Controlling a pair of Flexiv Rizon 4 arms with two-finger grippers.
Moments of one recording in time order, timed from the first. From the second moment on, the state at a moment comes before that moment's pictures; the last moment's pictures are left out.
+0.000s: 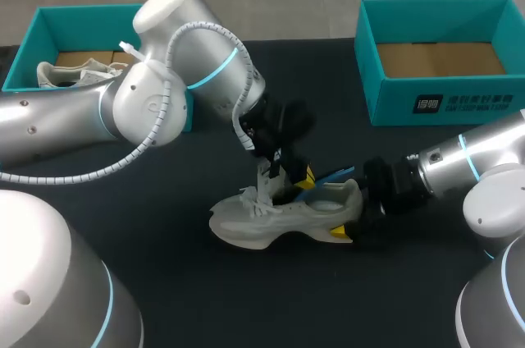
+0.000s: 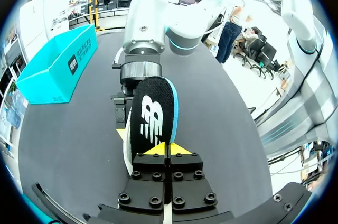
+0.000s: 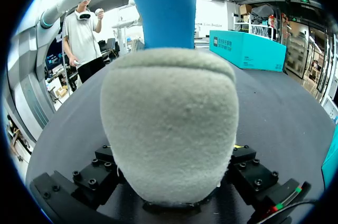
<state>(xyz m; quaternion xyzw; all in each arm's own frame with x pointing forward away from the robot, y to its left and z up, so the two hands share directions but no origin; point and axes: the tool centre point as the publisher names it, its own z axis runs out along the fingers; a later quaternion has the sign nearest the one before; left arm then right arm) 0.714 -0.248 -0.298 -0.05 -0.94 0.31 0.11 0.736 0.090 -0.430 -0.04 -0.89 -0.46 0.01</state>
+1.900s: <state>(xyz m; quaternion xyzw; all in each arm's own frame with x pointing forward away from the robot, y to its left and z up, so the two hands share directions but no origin) 0.718 -0.257 -0.327 0.02 -0.95 0.31 -0.08 0.736 0.090 -0.430 -0.04 -0.89 -0.46 0.01</state>
